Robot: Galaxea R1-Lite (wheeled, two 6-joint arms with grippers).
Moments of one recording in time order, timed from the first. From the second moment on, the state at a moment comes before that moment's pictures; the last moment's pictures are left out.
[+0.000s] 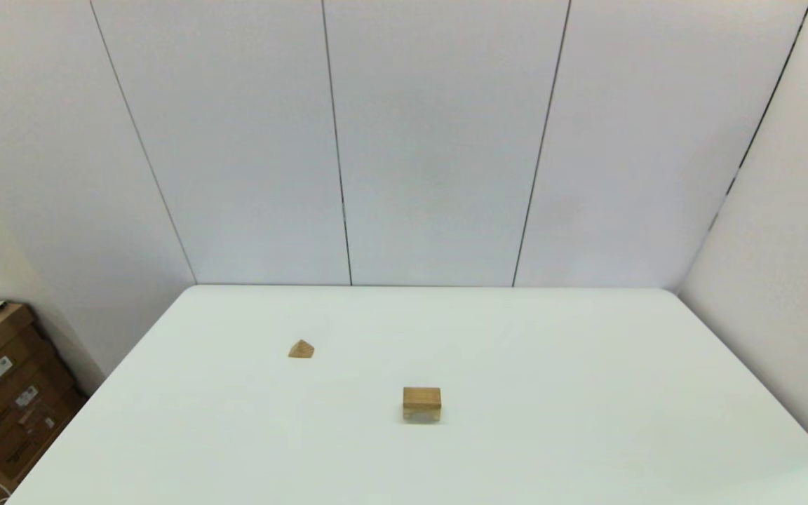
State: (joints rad) left arm 0.00 0.00 0.00 0.01 -0.03 0.07; right arm -0.09 0.28 0.00 0.00 0.06 -0.19
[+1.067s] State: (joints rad) left arm 0.00 0.00 0.00 0.01 -0.03 0.07; right arm 0.00 0.00 0.00 0.00 0.01 0.00
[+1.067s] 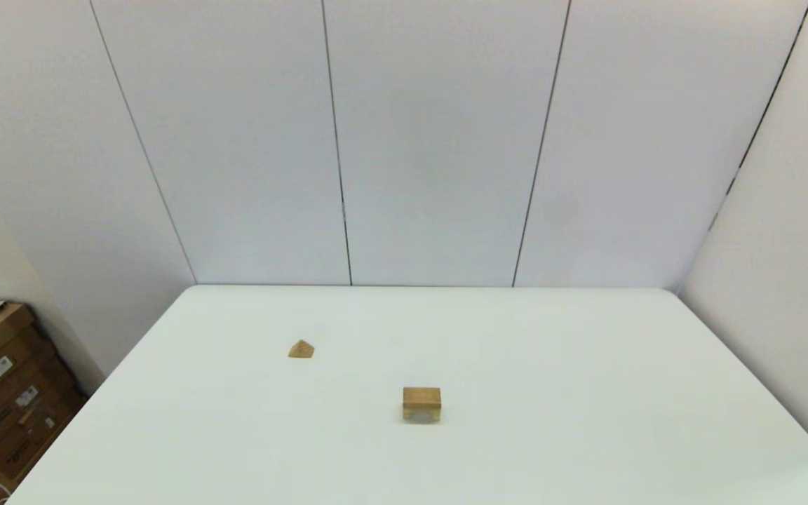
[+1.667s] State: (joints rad) left arm 0.00 0.00 0.00 0.01 -0.03 0.07; right arm 0.00 0.00 0.00 0.00 0.01 0.00
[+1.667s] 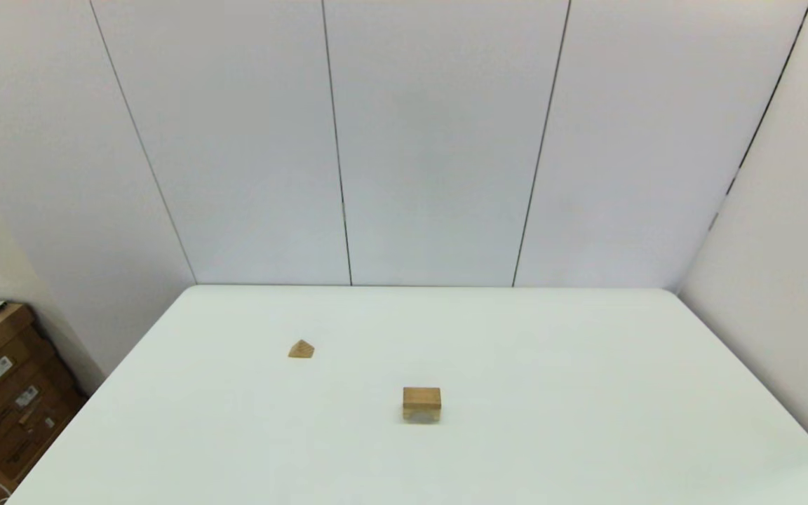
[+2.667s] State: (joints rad) left arm 0.00 0.09 -0.17 0.13 -0.04 0.08; right arm 0.00 0.00 0.00 0.00 0.01 0.00
